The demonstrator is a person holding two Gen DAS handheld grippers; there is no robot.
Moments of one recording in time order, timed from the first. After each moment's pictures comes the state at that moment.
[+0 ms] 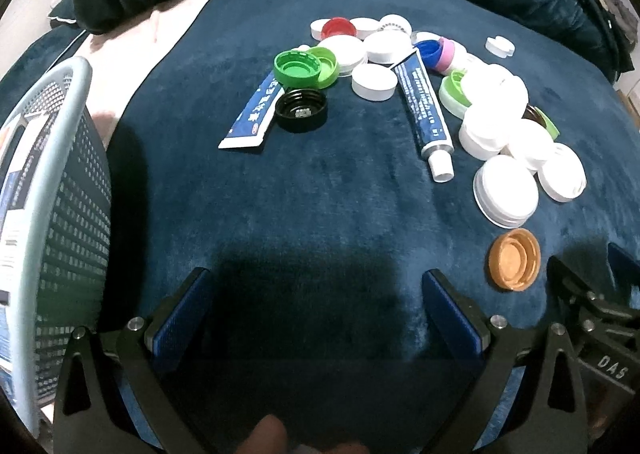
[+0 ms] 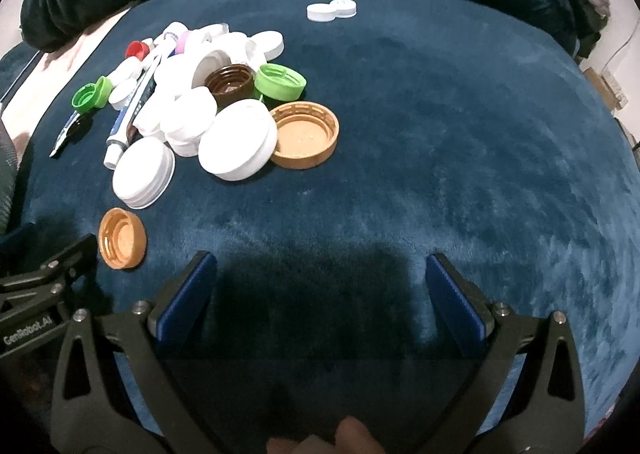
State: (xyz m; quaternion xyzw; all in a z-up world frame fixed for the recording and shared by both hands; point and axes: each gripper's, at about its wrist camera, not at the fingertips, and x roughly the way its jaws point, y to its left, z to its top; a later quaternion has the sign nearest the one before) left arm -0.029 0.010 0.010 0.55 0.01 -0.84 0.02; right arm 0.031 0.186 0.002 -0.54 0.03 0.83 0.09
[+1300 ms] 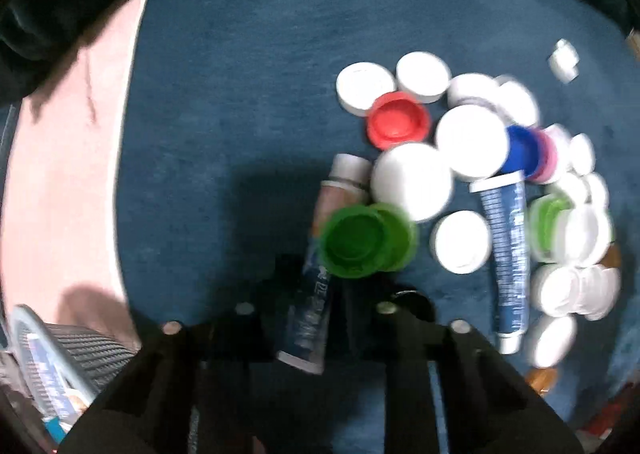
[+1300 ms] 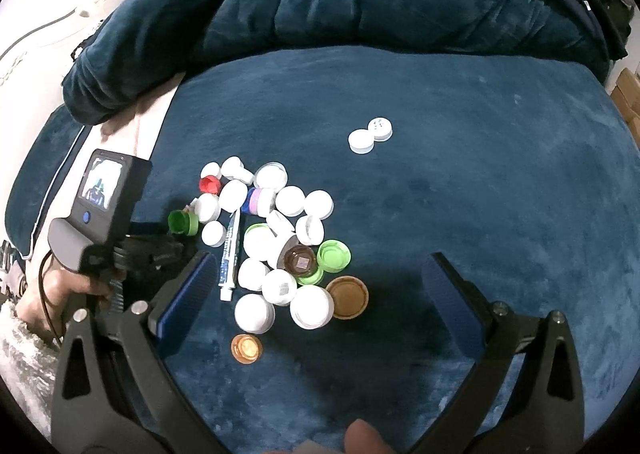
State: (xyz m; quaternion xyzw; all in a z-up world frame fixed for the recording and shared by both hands) left arm -0.171 -0.014 0.014 0.67 -0.07 -0.74 -0.04; right arm -0.030 0.211 0.124 -0.51 0.11 0.85 0.01
